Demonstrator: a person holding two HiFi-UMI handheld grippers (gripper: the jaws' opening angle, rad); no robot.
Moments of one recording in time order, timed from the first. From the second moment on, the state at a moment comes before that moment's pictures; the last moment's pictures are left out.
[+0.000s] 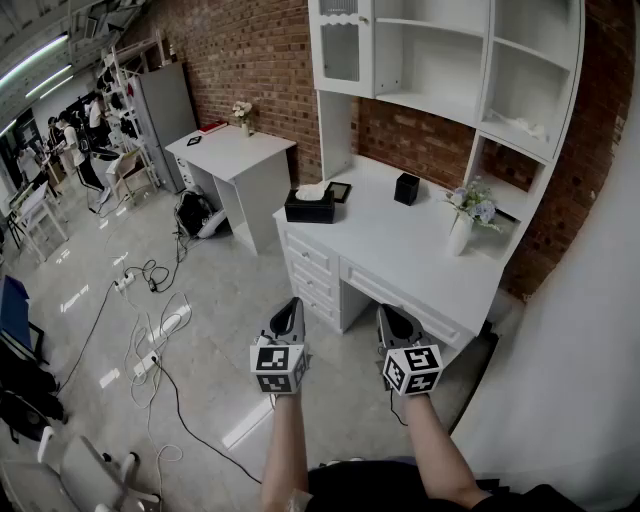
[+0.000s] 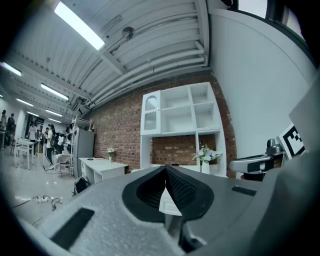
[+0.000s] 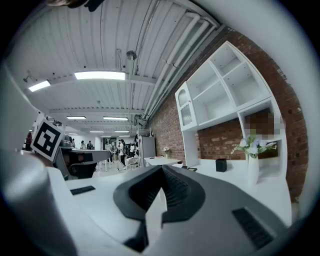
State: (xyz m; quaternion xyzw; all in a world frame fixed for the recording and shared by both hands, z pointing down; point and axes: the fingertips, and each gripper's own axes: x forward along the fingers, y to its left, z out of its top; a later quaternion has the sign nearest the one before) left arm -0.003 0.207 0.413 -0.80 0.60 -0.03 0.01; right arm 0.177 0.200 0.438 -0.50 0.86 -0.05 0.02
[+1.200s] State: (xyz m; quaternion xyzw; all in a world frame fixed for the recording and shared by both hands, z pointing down) left arm -0.022 0.216 0.452 -0.80 0.60 -0.04 -0.04; right arm 0.160 0.206 0.453 -0.49 0.87 -0.08 0.03
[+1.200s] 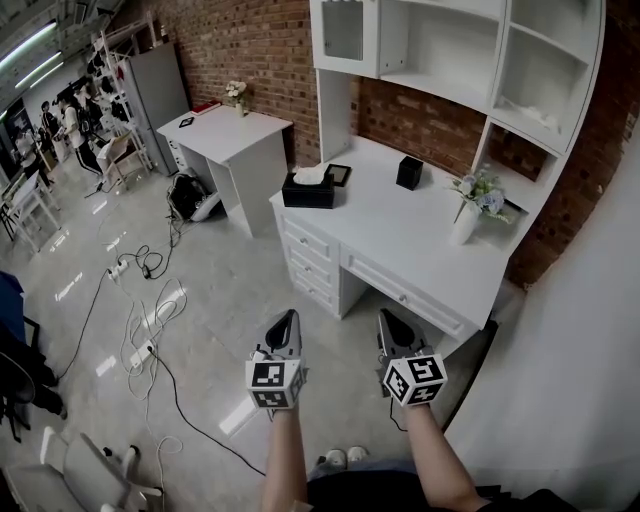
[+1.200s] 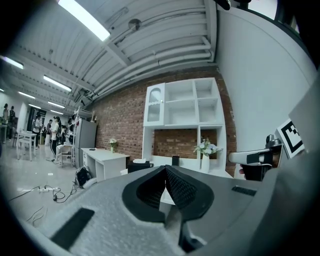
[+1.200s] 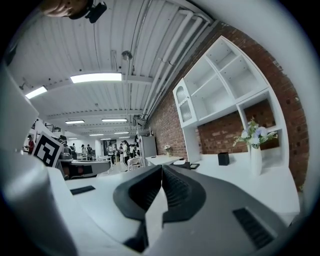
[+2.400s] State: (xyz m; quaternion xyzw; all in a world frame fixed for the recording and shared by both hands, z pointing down) left arm -0.073 0.207 0.419 -0.80 0.61 -0.02 0.00; right arm 0.142 0.211 0.411 -0.48 0.87 -0.05 0.08
